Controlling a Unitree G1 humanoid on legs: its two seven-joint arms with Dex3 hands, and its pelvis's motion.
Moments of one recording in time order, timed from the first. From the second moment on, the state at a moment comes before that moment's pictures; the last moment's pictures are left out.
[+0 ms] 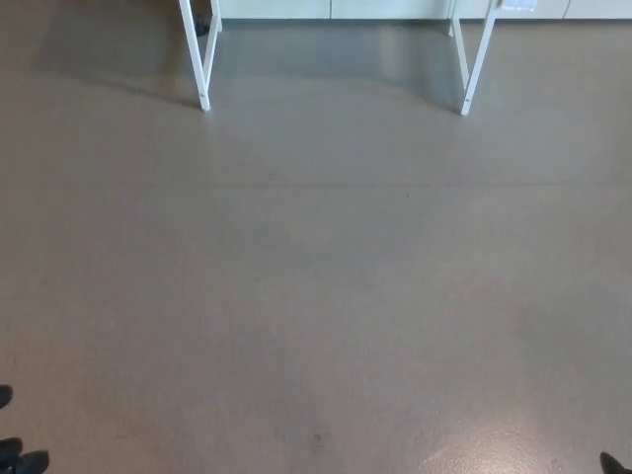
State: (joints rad) left_arm -0.11 0.48 0.30 1.03 -0.09 -0.14 -0.24; right_arm -0.03 -0.32 -0.20 1.02 -0.03 -0.29 0.07
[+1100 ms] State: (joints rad) left_arm 0.08 0.49 0.21 1.12 -0.07 -0.27 -0.27; right_arm 0.14 -0.34 -0.17 1.18 -0.03 -0.47 0.07
